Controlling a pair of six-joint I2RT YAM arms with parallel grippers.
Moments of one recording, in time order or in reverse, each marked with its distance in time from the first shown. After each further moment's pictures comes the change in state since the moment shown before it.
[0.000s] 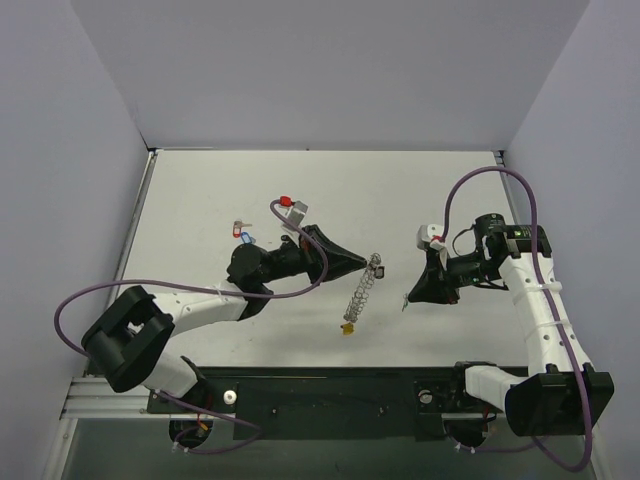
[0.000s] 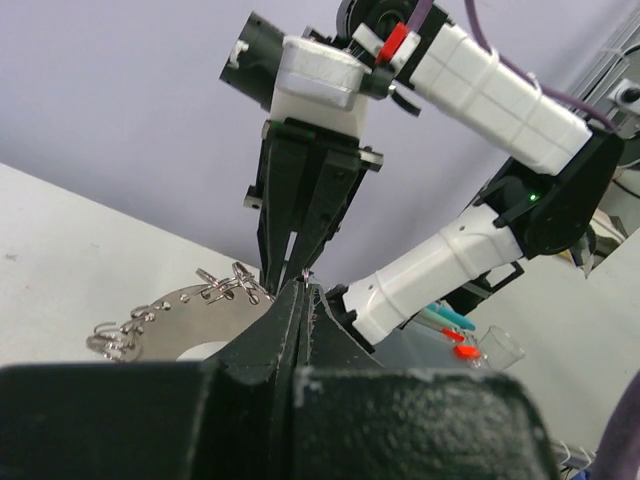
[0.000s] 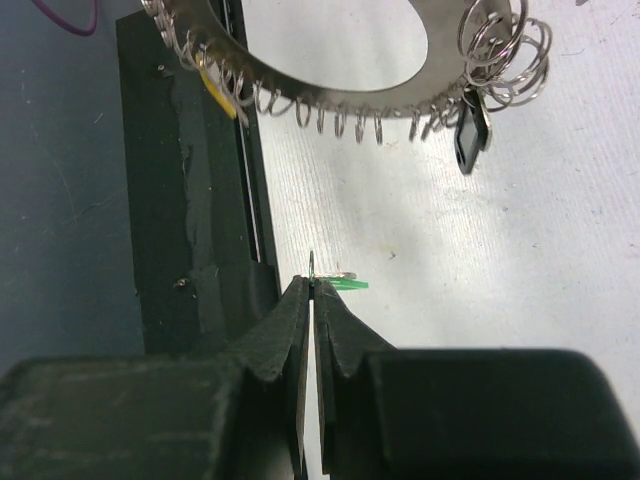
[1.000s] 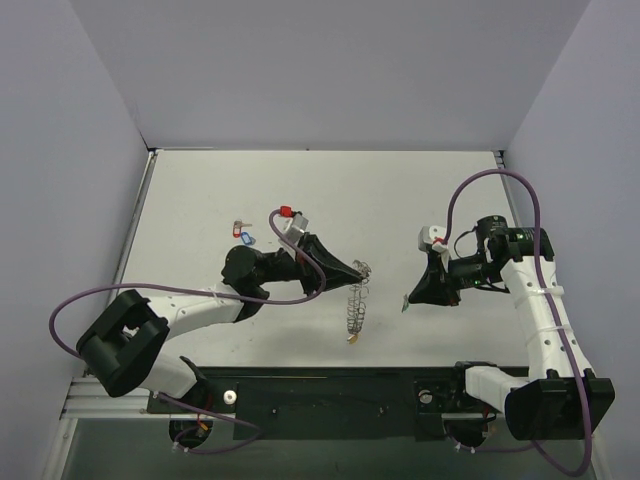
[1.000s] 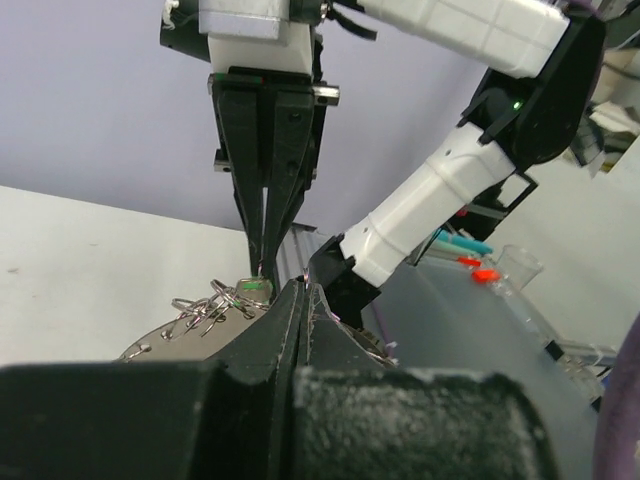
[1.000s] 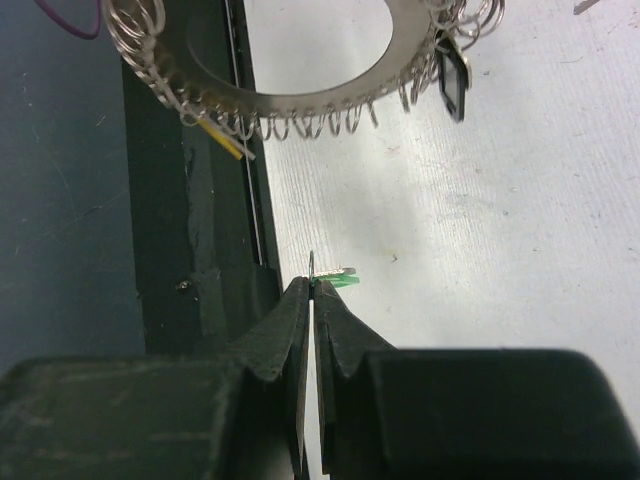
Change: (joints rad) left arm 0.012 -0.047 -0.015 0.015 0.164 0.108; right arm -0.008 -0.021 -0.004 -0.012 -0.014 -0.008
